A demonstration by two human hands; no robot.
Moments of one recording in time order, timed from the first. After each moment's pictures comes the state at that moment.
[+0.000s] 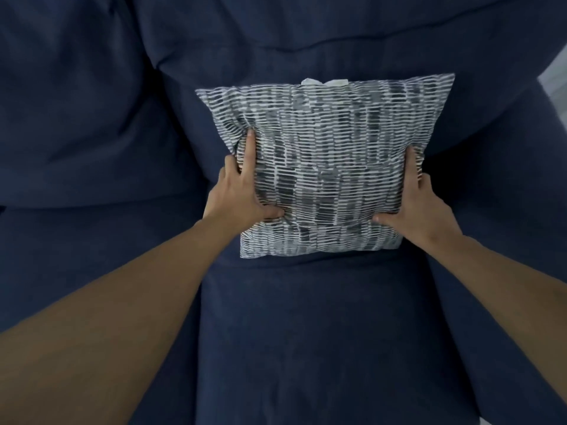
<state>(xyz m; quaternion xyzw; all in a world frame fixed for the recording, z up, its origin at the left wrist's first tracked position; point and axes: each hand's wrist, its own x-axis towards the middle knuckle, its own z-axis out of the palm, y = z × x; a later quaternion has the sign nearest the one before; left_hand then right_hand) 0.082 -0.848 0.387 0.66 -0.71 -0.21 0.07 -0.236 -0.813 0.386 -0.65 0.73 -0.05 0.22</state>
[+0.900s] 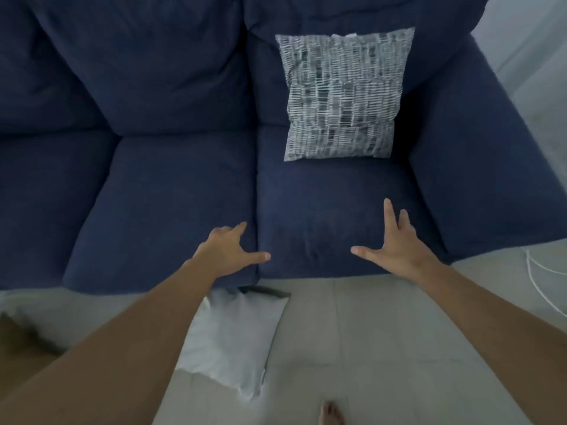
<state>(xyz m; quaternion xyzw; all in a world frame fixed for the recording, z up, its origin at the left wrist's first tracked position) 0.222 -0.412 0.456 0.69 -0.62 -0.36 -0.08 -0.122 -0.399 0.465 -0.58 0.74 0.02 0.34</state>
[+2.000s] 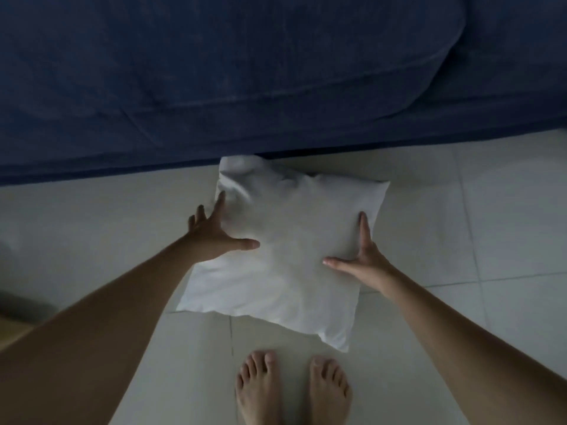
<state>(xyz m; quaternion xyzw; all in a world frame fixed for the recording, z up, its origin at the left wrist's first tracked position) 0.491 -0.287 -0.071 0.69 -0.52 -0.48 -0.16 0.175 -0.211 -0.086 -0.35 0.75 -0.02 0.56</state>
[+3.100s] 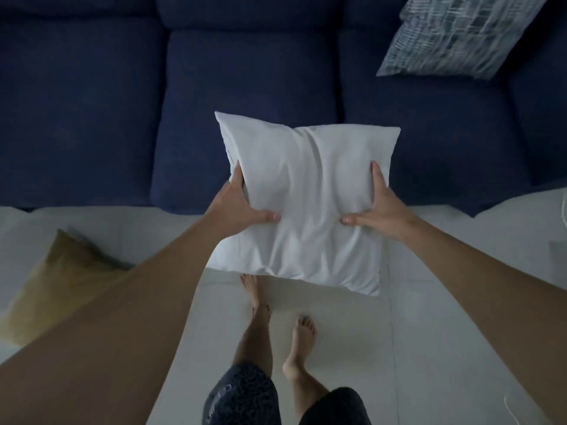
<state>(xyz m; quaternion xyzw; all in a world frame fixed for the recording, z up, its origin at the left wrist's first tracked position) 0.504 -0.347 0.427 0.66 -0.53 -0.52 0.12 0.188 -0.347 0.445 -0.52 0.68 -0.04 0.52</state>
